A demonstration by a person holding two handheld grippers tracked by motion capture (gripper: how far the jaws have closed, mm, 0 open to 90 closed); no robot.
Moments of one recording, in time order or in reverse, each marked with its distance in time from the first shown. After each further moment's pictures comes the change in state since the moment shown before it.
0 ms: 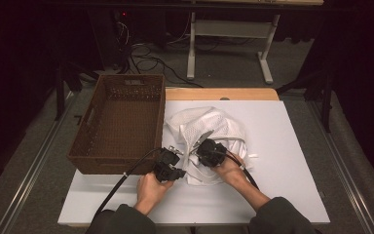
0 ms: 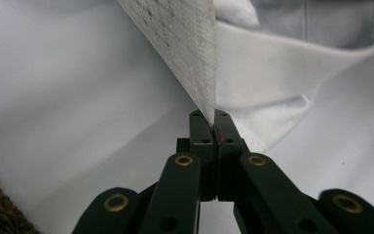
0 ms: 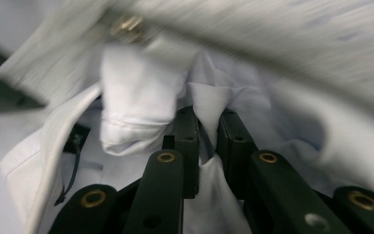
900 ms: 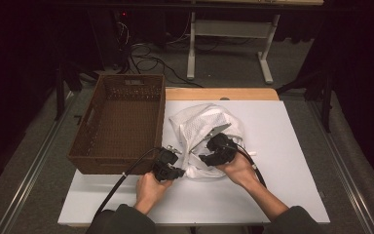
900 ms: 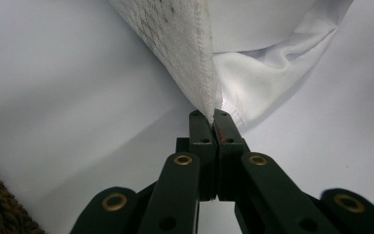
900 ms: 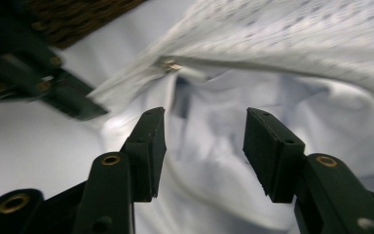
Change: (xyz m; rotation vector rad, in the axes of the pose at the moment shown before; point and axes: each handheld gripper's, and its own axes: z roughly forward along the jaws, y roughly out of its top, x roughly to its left) left arm 0.005 -0.001 0.001 -0.010 -0.007 -0.022; right arm -0.004 -0.006 -0.051 -0.097 0.081 0.092
